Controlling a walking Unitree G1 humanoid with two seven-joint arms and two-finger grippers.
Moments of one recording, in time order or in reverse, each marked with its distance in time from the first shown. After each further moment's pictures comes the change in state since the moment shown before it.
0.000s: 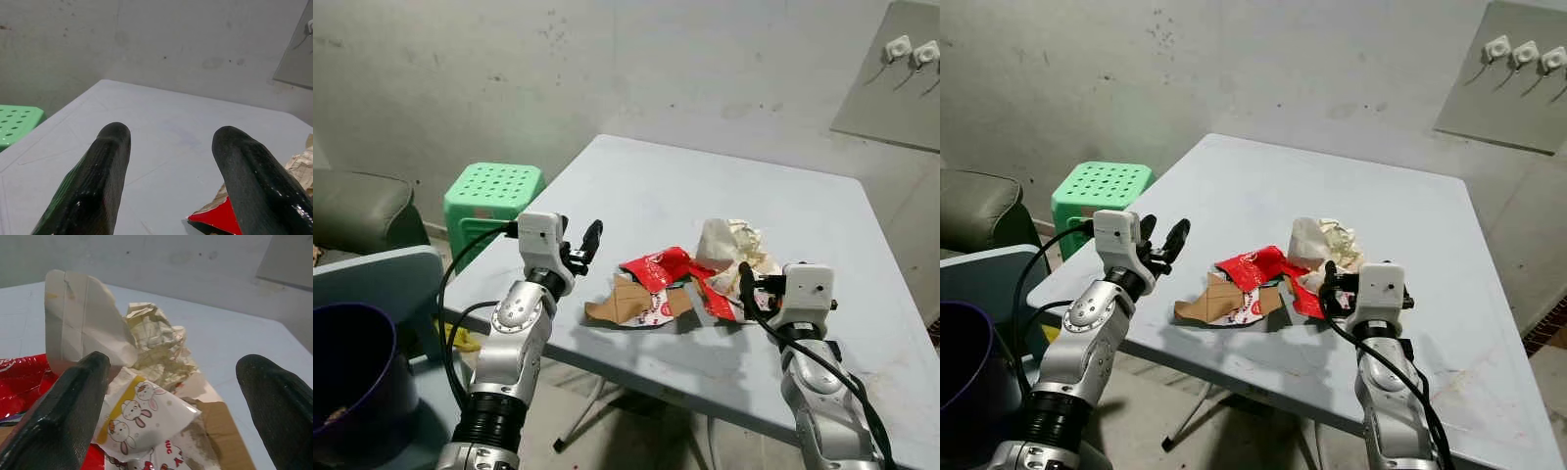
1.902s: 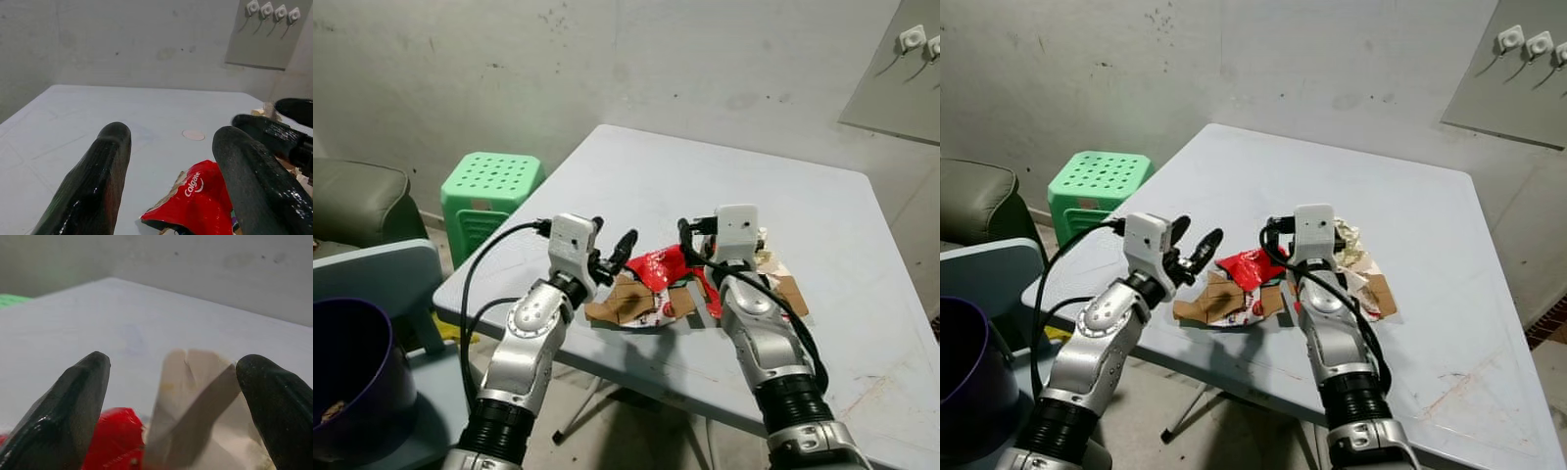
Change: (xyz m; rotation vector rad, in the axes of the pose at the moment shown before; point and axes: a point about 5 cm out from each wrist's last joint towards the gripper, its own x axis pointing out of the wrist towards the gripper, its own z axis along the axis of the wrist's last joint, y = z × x) left arm -0.004 -0.029 0.001 0.076 -0.003 -0.197; right arm 0.060 0.065 0.035 -0.021 0.029 0.085
